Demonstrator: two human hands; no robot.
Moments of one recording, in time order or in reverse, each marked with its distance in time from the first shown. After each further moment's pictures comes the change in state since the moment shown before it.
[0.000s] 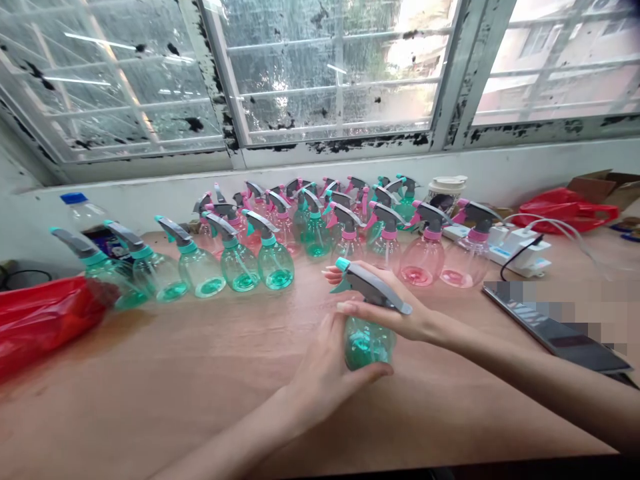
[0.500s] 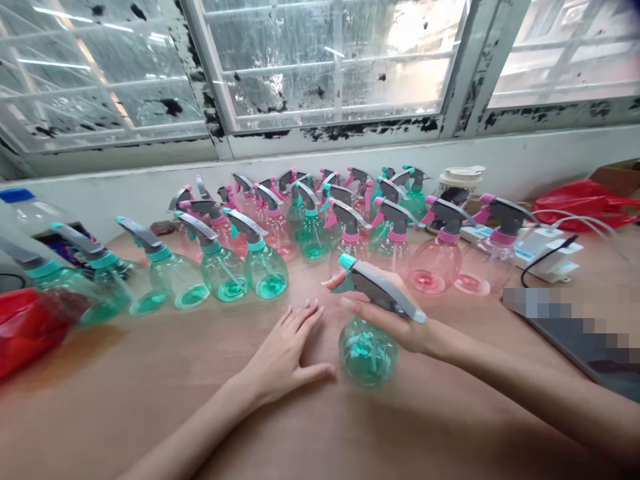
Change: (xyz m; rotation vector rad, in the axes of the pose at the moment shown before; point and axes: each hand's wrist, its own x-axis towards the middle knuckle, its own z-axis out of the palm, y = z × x) left_hand 0.011 -0.078 -0.055 0.535 -0.315 0.007; right_hand 0.019 0.031 -0.001 0.089 0.110 -0.079
